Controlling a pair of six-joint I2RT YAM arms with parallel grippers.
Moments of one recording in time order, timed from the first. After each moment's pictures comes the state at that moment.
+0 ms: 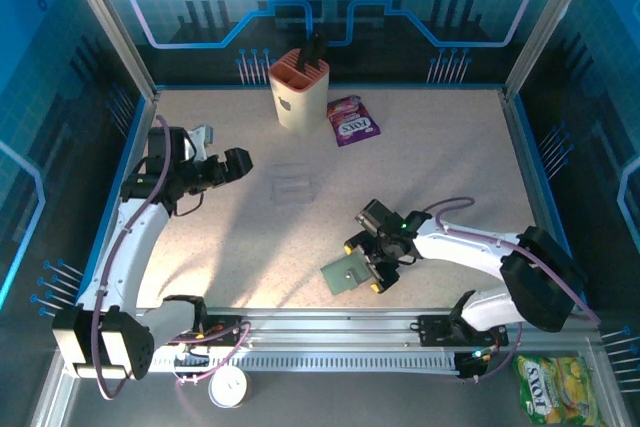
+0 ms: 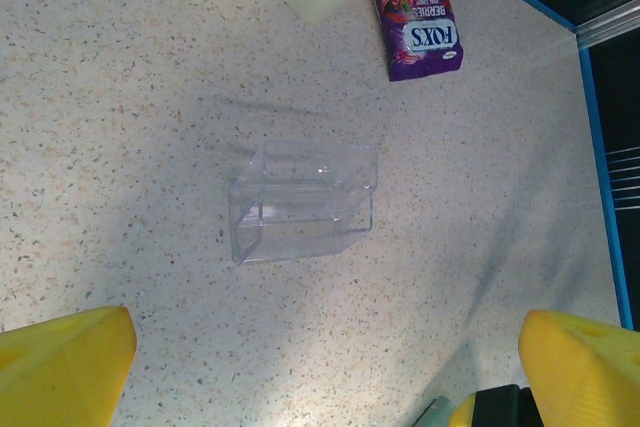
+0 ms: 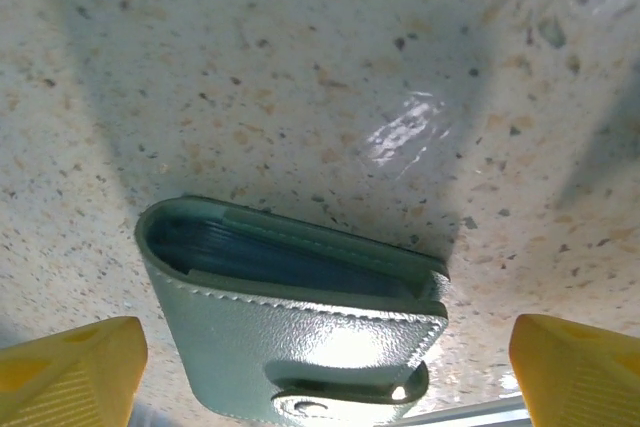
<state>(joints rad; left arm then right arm) 0.02 1.11 1.00 -0.67 0.46 -0.42 0.82 1.38 0.68 -0.56 -0.25 1.84</state>
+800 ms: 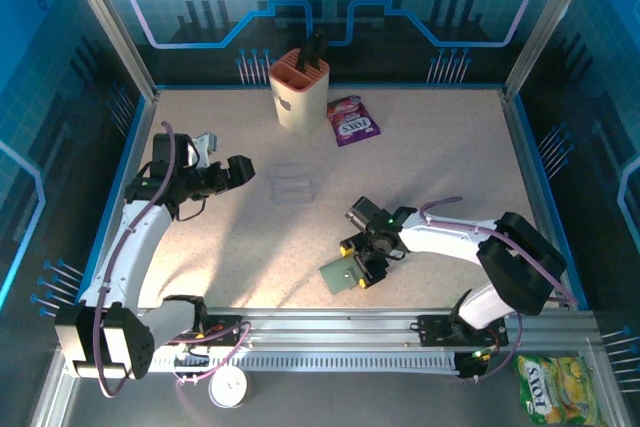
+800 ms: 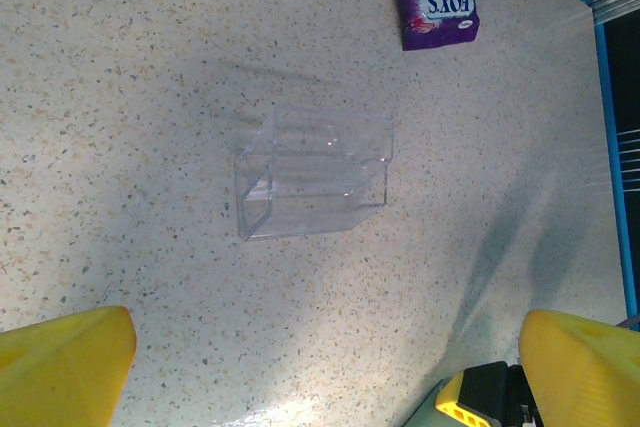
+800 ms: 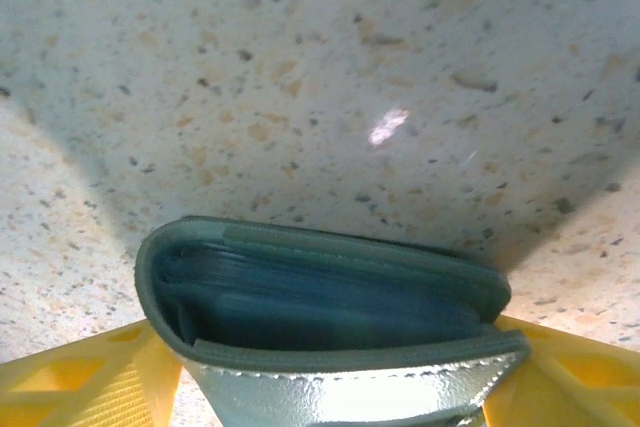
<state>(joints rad) 0.02 1.11 0.95 -0.66 0.48 -0.41 0.82 1.51 0.76 -0.56 -0.27 1.93</state>
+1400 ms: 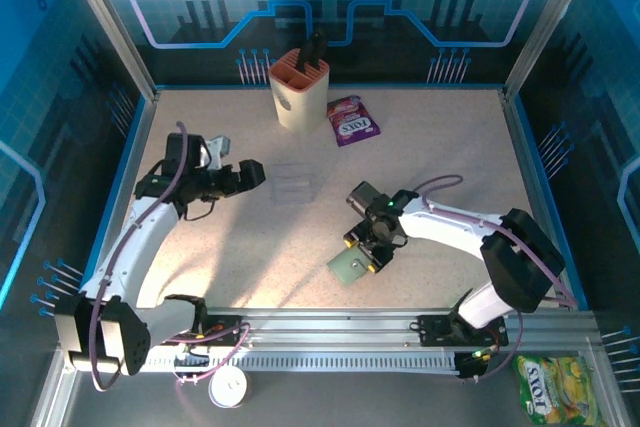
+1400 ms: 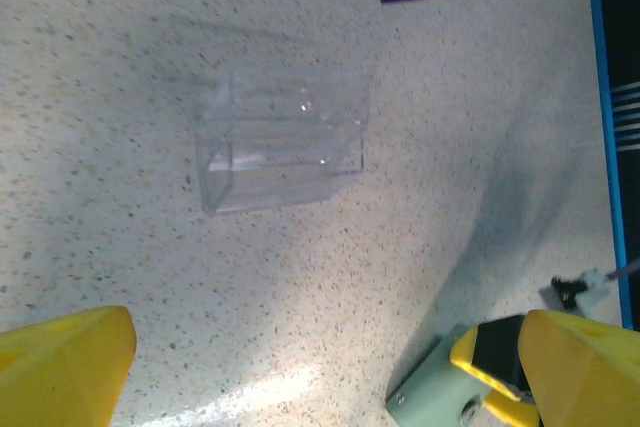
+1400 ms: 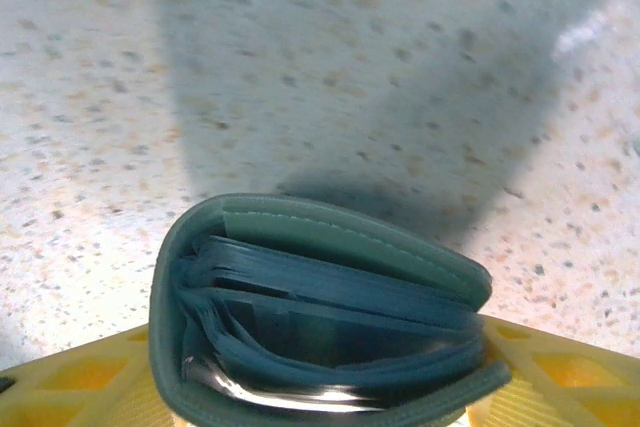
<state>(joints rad) -0.08 1.15 0.95 -0.66 0.48 -0.43 0.76 1.54 0.92 -0.76 -0.19 1.56</state>
